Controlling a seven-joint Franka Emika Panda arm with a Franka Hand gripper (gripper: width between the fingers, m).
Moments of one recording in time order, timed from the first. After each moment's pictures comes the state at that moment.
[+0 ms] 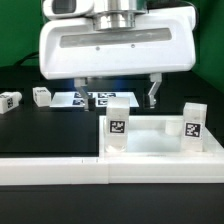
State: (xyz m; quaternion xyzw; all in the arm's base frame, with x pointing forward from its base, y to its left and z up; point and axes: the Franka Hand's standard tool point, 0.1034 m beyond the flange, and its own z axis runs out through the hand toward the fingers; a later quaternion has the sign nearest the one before) arm 0.671 -0.012 0.091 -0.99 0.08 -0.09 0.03
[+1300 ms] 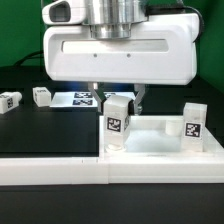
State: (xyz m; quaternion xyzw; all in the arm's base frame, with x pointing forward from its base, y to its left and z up) arm 0.669 -0.006 0.086 -0.96 0.27 -0.01 0.04
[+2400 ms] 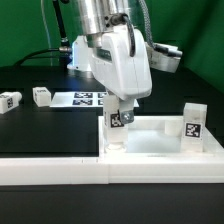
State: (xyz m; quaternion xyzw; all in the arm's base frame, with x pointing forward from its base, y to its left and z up) arm 0.659 -0.001 0.075 -0.76 0.64 0.01 0.09
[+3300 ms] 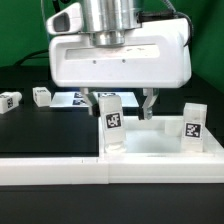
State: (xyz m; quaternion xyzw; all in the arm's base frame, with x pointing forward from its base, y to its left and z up) arm 0.656 -0.010 0.075 -0.97 0.23 -0.04 0.06
